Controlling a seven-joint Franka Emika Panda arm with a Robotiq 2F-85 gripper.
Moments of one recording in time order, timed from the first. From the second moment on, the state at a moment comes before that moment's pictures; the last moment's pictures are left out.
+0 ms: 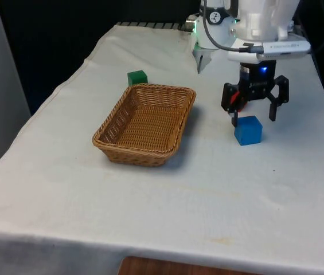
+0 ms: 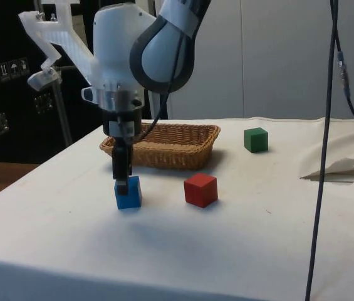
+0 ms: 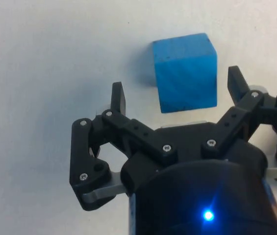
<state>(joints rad) 0.07 0.47 0.12 -2.13 -0.10 2.71 -0.10</state>
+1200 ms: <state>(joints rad) 0.07 0.54 0.11 -2.12 -0.11 2.79 -0.11</state>
